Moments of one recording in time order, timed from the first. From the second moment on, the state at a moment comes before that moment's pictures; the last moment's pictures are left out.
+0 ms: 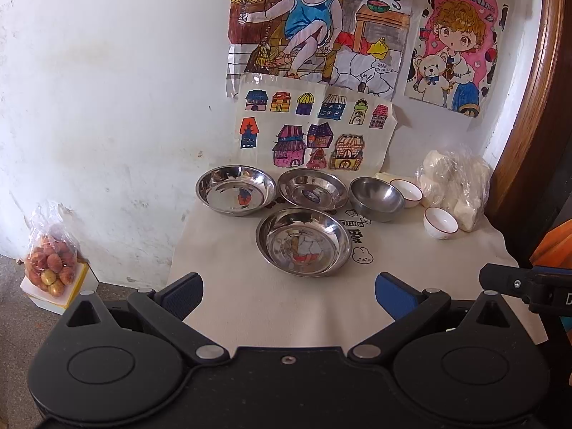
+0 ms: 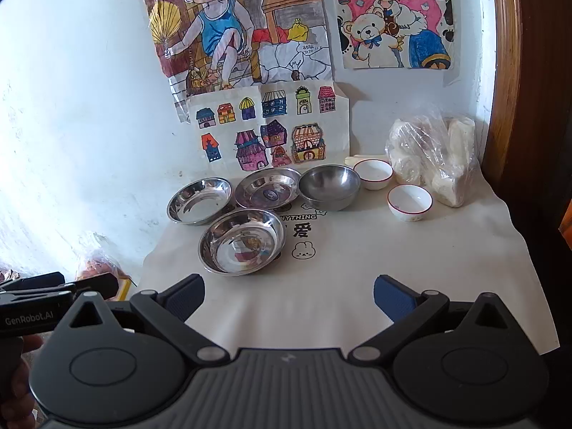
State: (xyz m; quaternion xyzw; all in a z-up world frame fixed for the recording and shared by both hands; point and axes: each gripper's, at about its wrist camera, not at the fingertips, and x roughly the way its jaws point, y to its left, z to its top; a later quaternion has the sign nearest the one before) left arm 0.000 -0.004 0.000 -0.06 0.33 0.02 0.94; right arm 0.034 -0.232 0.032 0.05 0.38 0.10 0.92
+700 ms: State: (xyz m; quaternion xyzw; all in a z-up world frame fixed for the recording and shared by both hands) left arm 0.005 -0.002 -0.010 -0.06 0.34 0.02 0.94; right arm 0.034 -0.235 0.037 0.05 0.37 0.10 0.92
